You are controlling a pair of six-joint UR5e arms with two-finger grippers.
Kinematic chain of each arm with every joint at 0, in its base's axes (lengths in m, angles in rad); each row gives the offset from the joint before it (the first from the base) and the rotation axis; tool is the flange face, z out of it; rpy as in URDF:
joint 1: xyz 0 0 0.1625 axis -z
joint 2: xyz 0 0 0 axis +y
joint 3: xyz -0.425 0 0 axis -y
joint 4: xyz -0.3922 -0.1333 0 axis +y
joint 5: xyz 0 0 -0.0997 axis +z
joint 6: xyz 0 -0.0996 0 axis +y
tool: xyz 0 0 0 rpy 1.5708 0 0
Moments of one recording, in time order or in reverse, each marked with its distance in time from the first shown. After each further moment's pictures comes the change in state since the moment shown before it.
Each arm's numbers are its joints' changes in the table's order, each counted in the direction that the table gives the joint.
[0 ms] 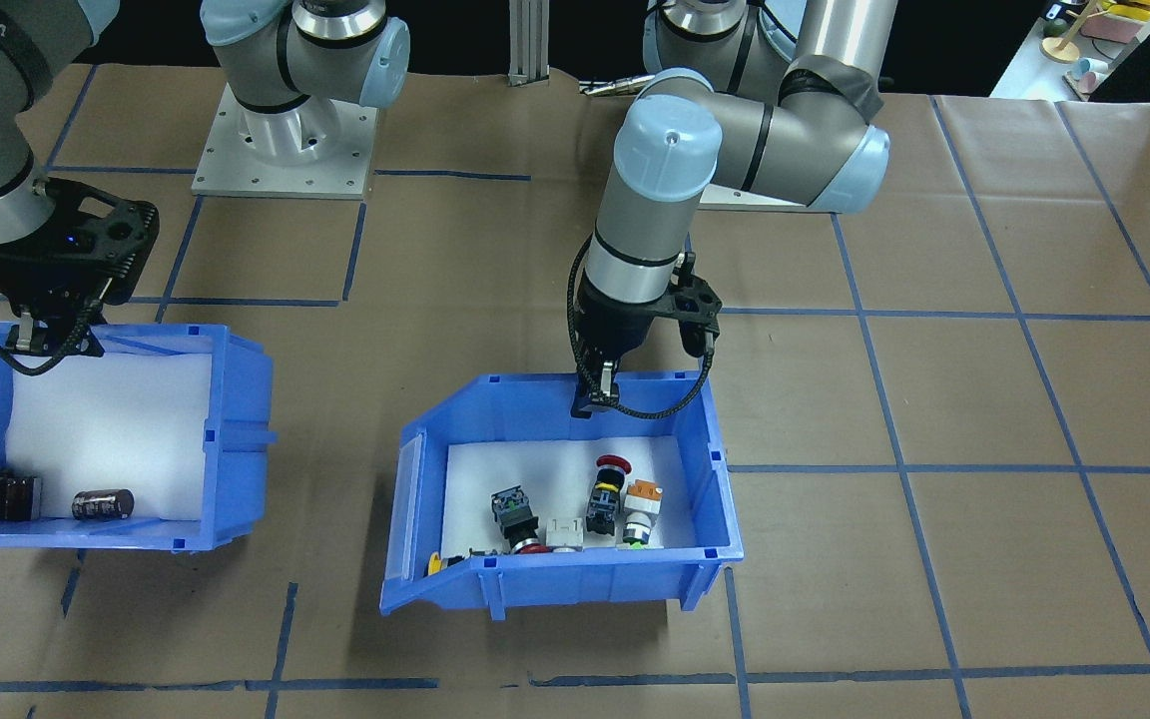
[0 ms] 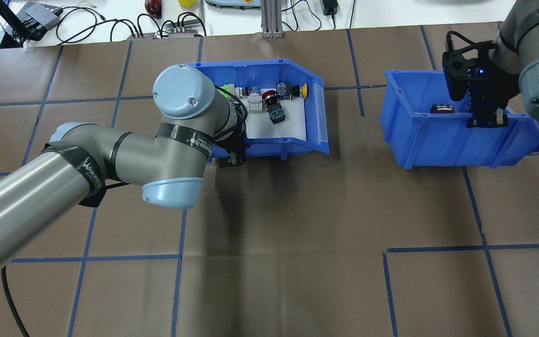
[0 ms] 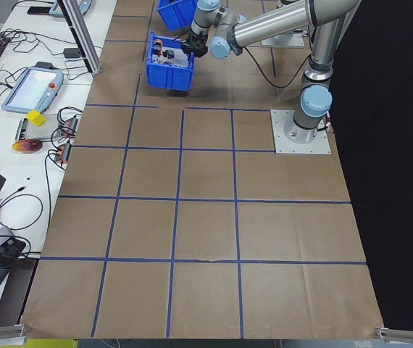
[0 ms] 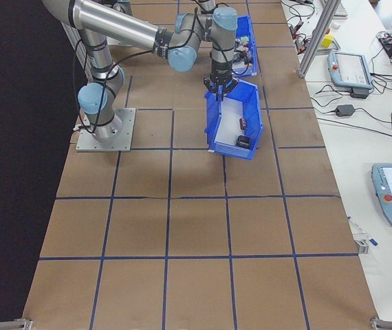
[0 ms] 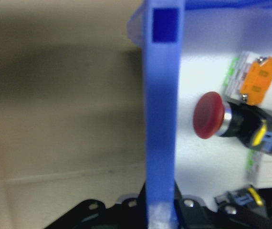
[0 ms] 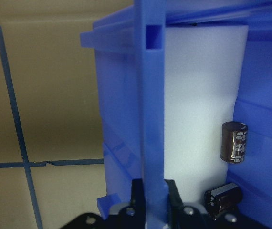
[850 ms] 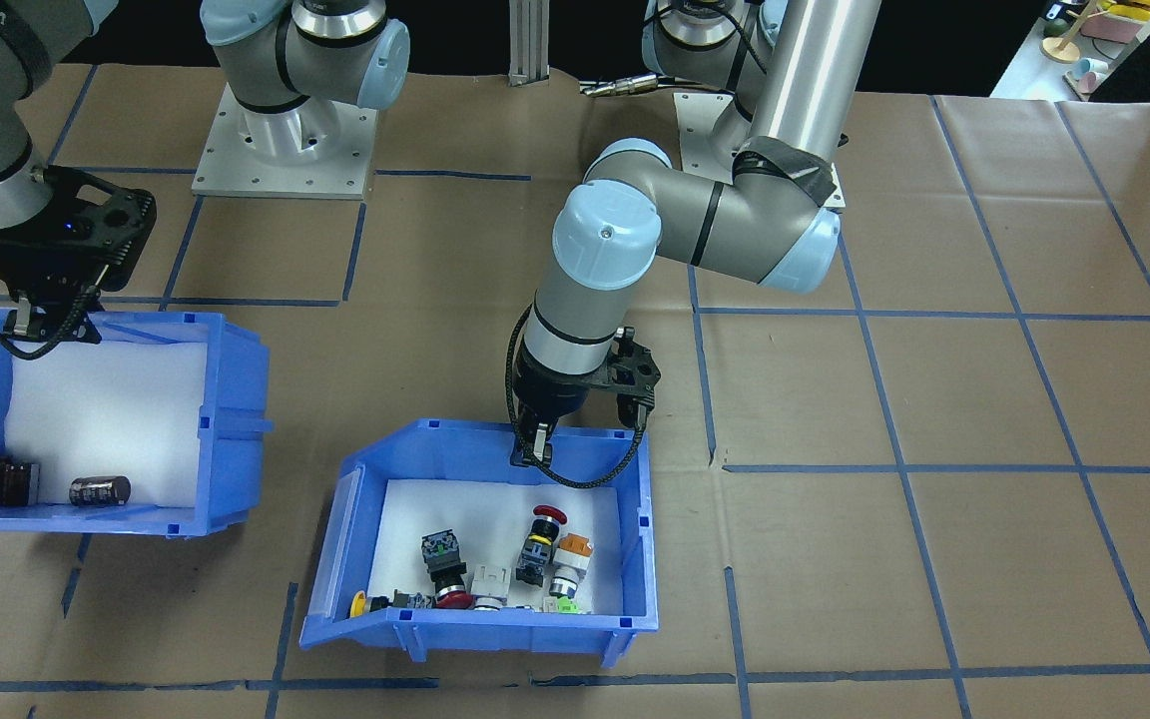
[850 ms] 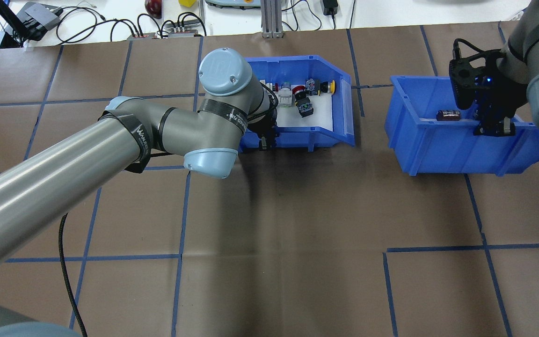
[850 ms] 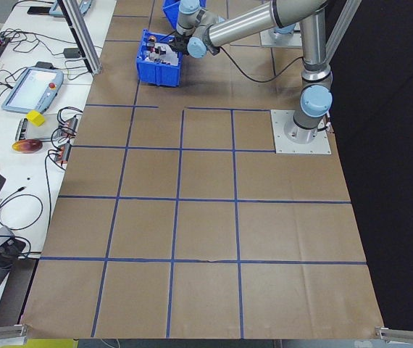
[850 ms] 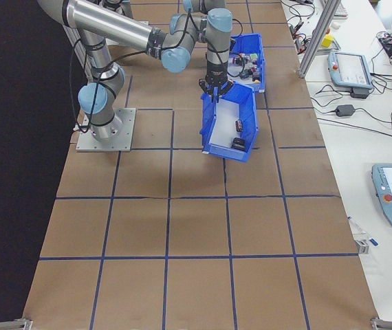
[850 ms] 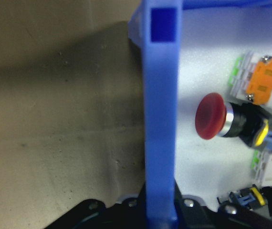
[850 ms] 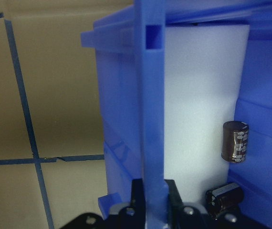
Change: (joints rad) left arm 0.048 0.163 0.151 0.001 0.049 0.006; right arm 0.014 0.023 0.024 0.000 0.004 0.004
